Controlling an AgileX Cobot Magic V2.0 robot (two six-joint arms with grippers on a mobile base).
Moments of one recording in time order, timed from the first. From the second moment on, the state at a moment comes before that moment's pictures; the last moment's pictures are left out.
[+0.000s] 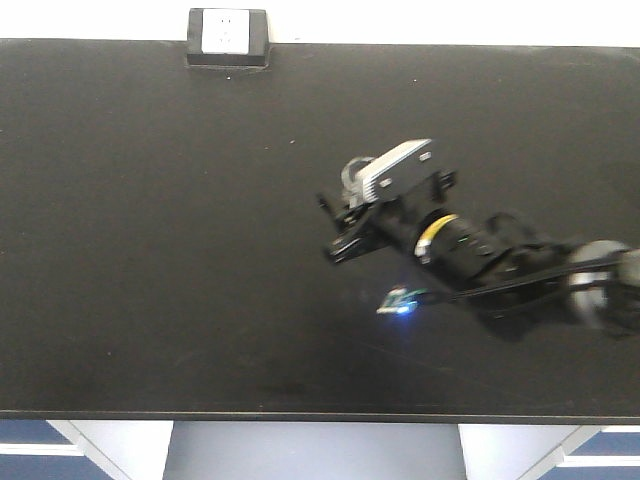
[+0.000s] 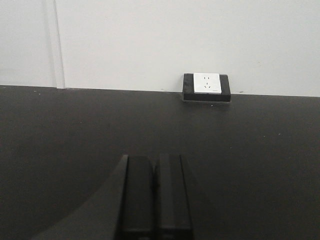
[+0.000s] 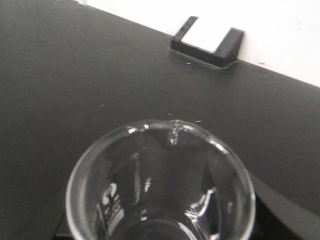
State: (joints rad) left arm 0.01 -0.01 0.03 0.15 0.11 -0.26; right arm 0.53 1.82 -0.70 -0.13 -0.78 -0.02
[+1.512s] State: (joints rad) left arm 0.01 -0.01 0.03 0.15 0.11 -0.26; right arm 0.56 2.26 -0.78 -0.07 -1.17 -0.04
